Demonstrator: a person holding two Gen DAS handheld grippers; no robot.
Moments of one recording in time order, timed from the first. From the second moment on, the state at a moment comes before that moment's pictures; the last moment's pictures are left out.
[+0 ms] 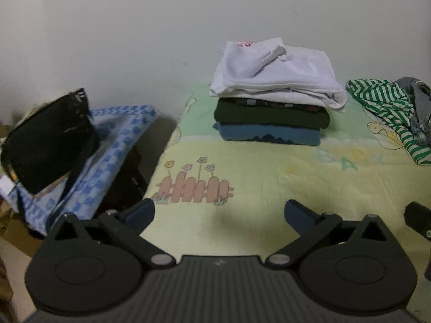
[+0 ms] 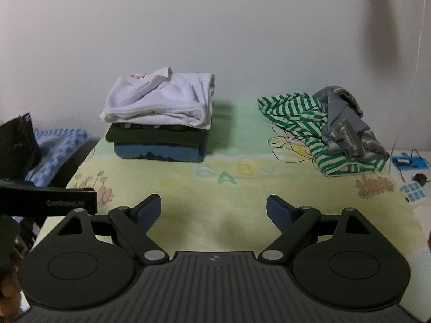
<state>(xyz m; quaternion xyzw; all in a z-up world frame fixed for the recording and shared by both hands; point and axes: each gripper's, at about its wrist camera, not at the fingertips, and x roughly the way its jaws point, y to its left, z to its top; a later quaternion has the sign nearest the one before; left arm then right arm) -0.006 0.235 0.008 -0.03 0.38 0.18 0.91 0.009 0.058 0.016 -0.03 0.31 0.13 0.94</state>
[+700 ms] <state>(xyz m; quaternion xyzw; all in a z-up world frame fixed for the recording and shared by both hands) -0.115 0.189 0.019 -0.05 0.40 0.26 0.88 -0.049 0.030 0.013 -0.02 0.36 0.22 0.90</state>
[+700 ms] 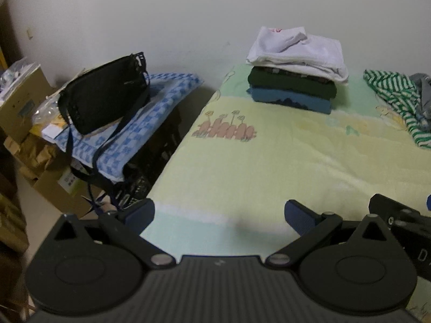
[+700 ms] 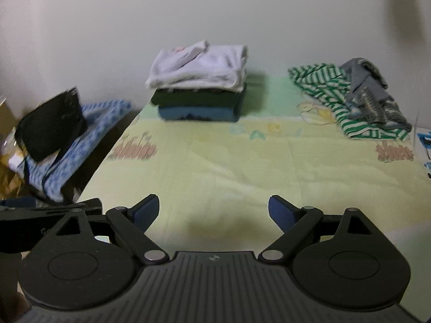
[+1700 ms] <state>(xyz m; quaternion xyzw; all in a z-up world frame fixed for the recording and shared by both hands) -0.089 0.243 0.028 -0.06 0.41 0.13 0.90 -0.055 0.079 0.028 -0.04 0.32 0.05 0.95</state>
